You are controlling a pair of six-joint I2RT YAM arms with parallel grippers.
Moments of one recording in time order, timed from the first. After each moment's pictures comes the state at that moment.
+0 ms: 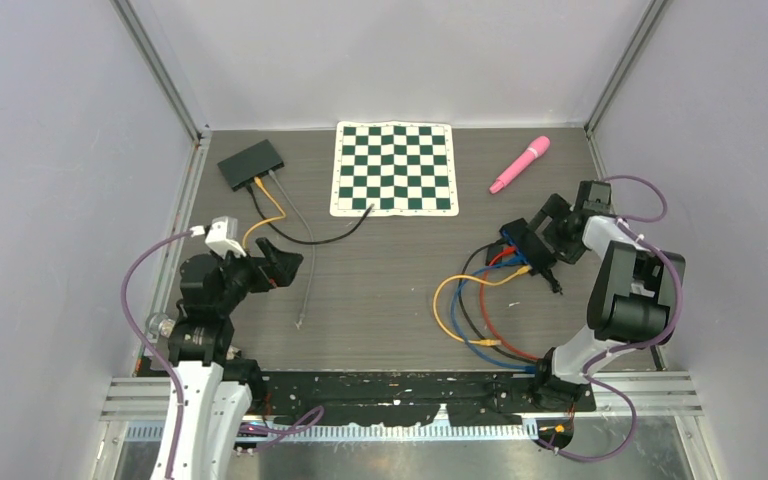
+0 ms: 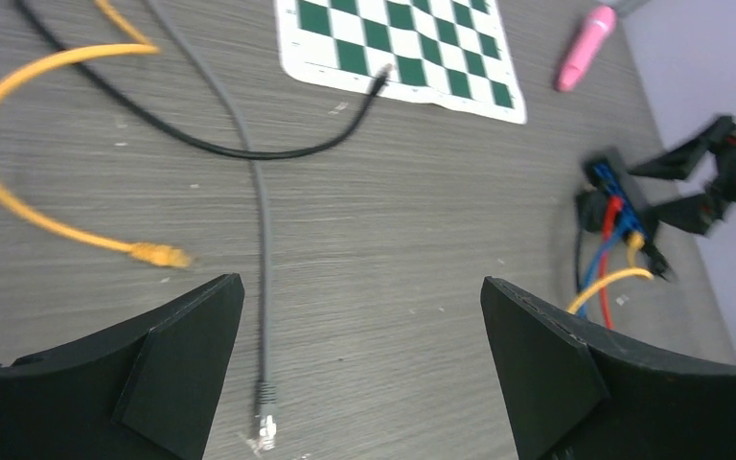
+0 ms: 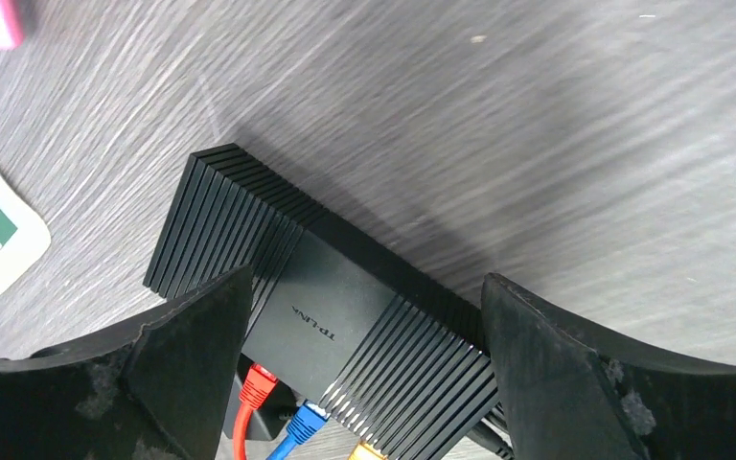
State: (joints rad) left arm 0.02 0.47 0.52 -0.39 0.33 -0.42; right arm -0.27 1.61 0.92 -0.32 -0.12 0.48
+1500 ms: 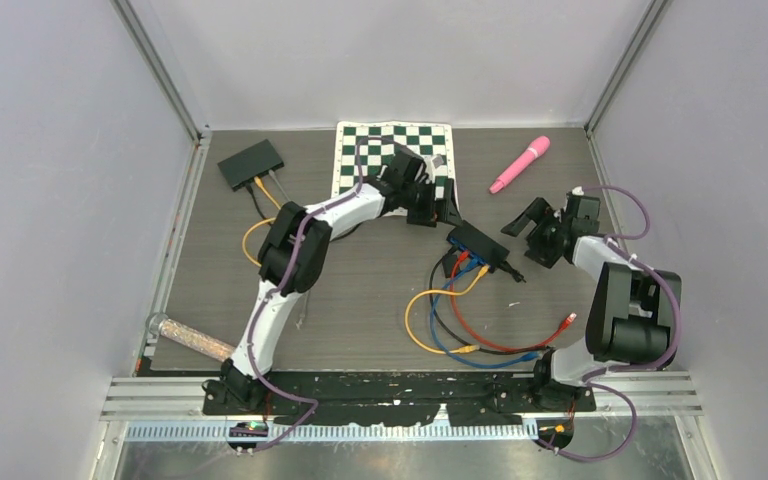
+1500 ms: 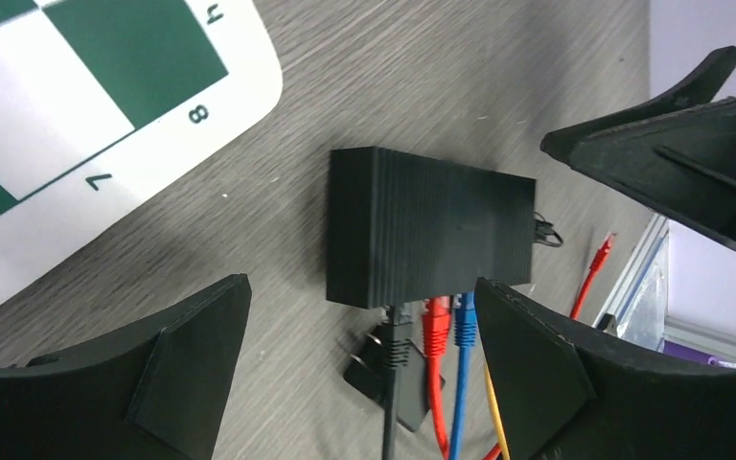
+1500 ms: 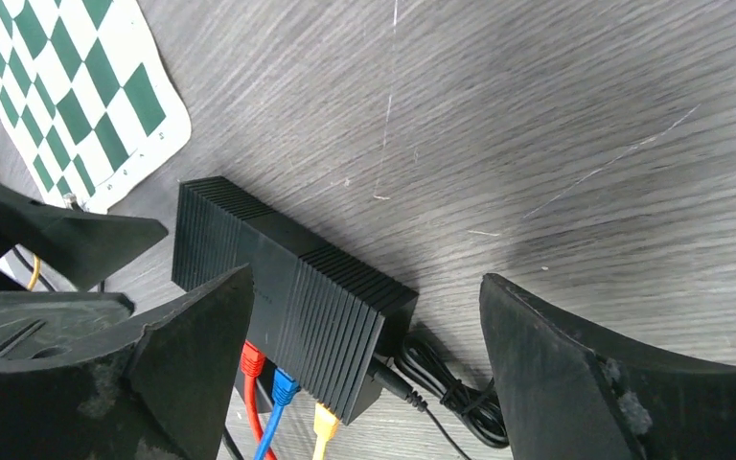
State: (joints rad) left arm -0.66 2.32 1.85 -0.26 0.50 -0.54; right arm -0.21 1.48 0.74 -0.11 -0.37 0.58
